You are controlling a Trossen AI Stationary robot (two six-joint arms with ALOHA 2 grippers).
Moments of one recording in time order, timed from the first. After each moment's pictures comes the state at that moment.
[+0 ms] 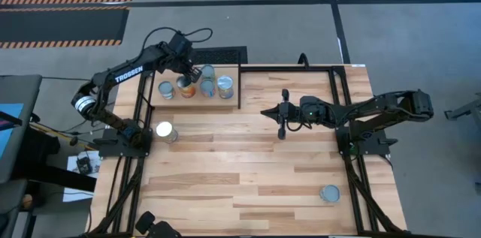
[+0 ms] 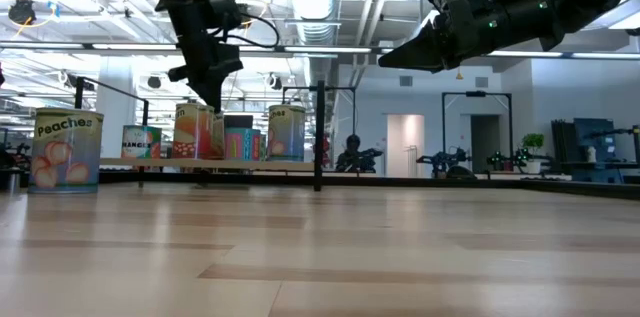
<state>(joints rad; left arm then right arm) 0.85 1.47 1.17 -0.73 -0.13 -0.01 -0.13 1.26 0.48 0.58 0.05 -0.14</state>
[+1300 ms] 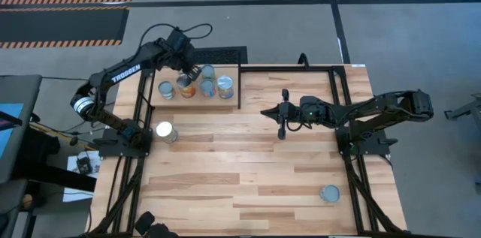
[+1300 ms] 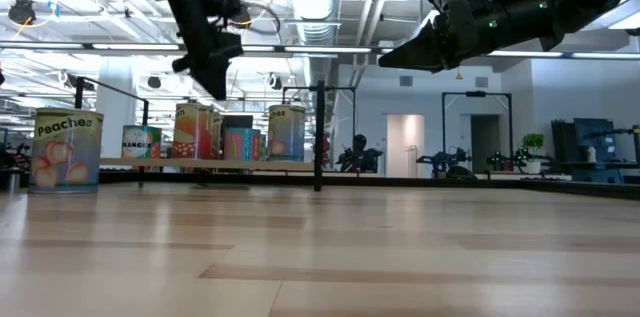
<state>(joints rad) 0.85 1.44 1.24 -0.79 -0.09 0.03 -0.13 1.26 0.48 0.58 0.05 -0.14</state>
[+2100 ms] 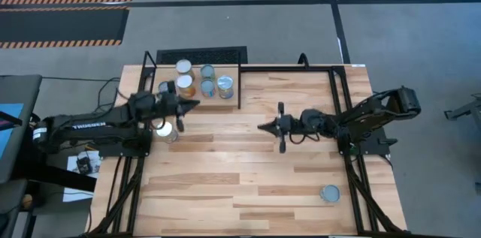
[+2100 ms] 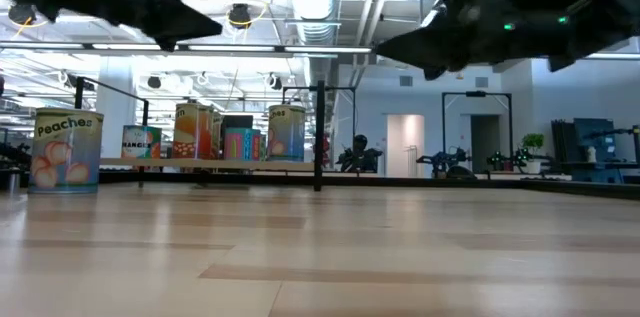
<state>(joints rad) 0.26 0.62 0.33 0.19 -0.02 0.07 0.04 1.42 0.38 0.97 0.03 -0.03</state>
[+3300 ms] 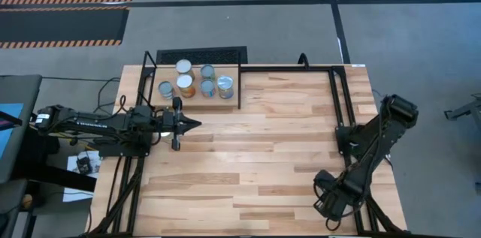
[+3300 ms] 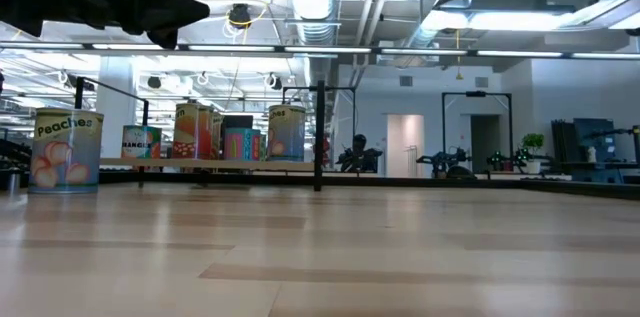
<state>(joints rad) 0.01 0.62 0.21 0.40 -0.03 0.10 0.95 1.55 1.00 -0.94 -0.16 1.82</state>
